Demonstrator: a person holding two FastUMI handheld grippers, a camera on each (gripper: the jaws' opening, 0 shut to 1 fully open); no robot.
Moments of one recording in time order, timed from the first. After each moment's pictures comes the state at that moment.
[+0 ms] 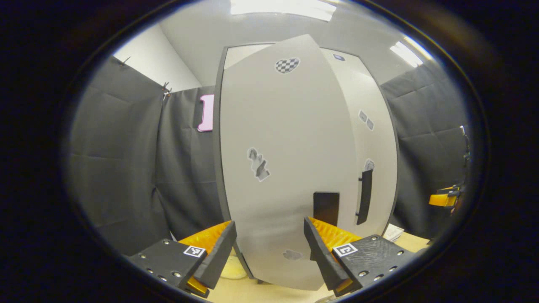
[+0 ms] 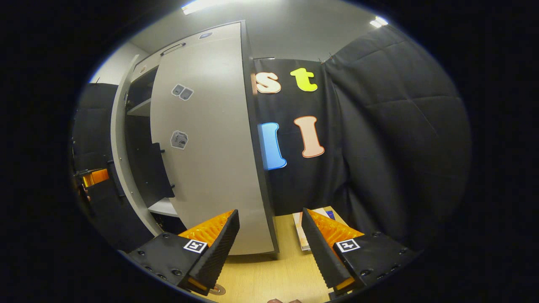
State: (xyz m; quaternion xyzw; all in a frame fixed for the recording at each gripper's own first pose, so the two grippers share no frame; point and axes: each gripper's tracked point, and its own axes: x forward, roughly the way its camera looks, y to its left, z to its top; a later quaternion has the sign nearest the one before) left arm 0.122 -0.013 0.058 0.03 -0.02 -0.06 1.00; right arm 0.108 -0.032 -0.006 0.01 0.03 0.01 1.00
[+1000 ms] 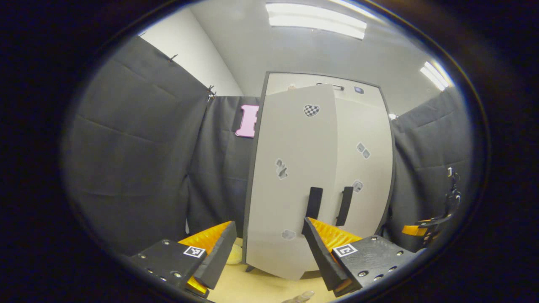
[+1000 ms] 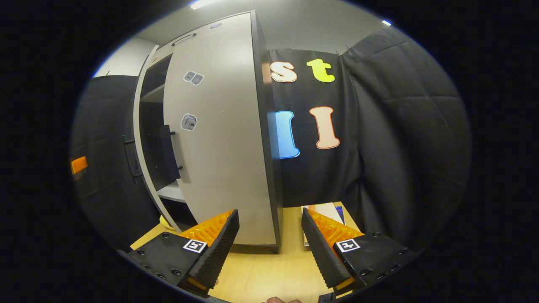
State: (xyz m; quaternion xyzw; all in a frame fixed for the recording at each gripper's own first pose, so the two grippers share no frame) left arm -0.033 0.028 0.054 -0.06 -0.04 0.05 1.00; right arm 0.109 -0.024 -0.031 -0.02 0.06 0.06 1.00
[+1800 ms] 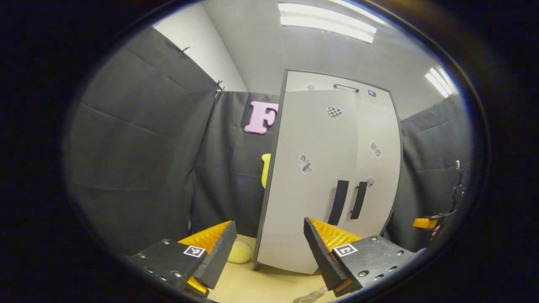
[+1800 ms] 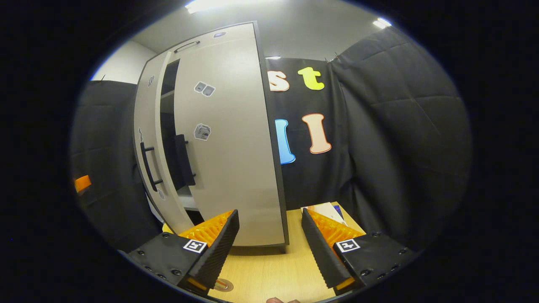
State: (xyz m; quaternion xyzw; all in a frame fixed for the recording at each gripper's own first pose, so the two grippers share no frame) left arm -0.041 0.088 0.030 -0.08 -0.03 0.03 1.00; right arm 0.078 0.002 -0.025 0.00 0.03 0.02 1.00
